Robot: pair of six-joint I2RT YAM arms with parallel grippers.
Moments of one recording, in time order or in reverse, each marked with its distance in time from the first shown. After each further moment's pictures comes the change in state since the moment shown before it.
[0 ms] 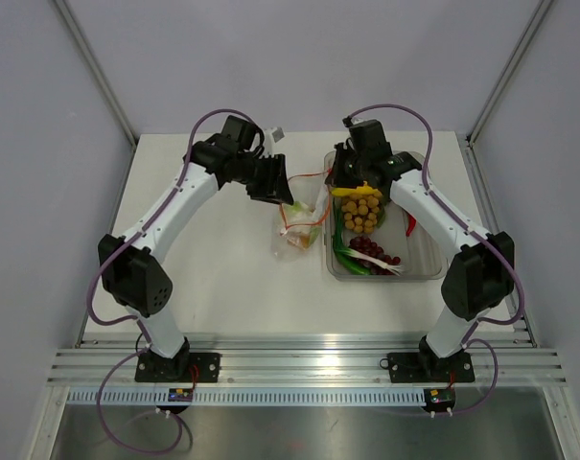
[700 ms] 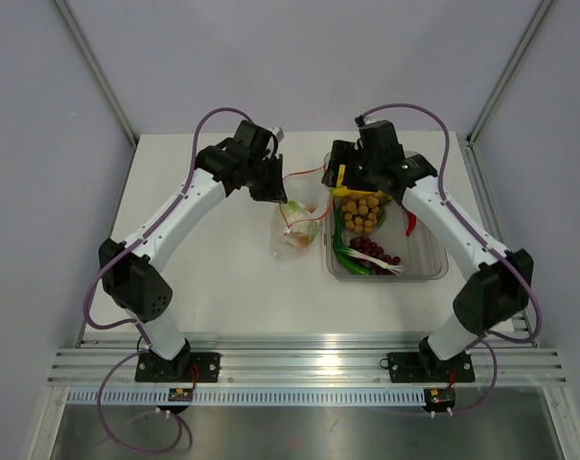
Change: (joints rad) left arm -0.099 -0.025 -0.002 -0.003 -0.323 -0.128; right arm -0.002 -0.082 -0.018 -0.060 0.045 0.017
